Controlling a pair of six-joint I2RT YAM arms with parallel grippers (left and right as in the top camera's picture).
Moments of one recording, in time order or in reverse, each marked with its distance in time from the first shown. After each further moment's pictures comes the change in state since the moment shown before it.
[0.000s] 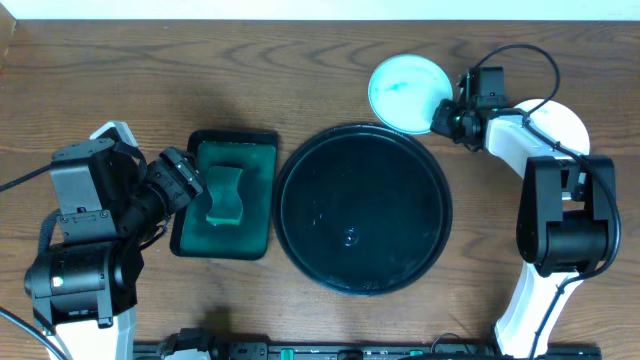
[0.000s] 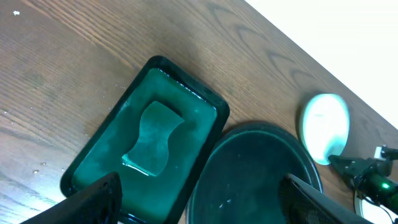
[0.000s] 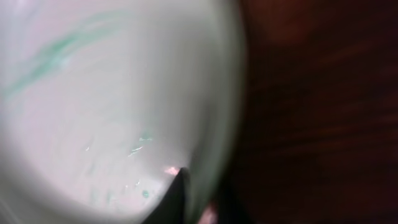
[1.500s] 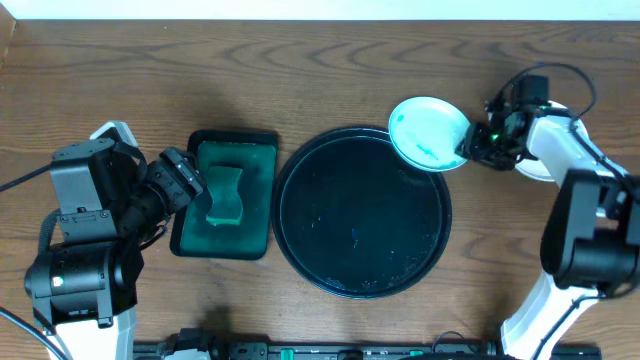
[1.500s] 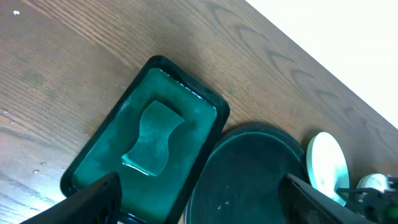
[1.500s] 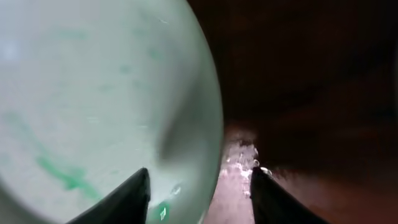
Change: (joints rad) left arm 0.000 0.000 0.000 0.000 0.000 0.000; right arm -0.153 -0.093 -0.010 -0.413 -0.122 -0.212
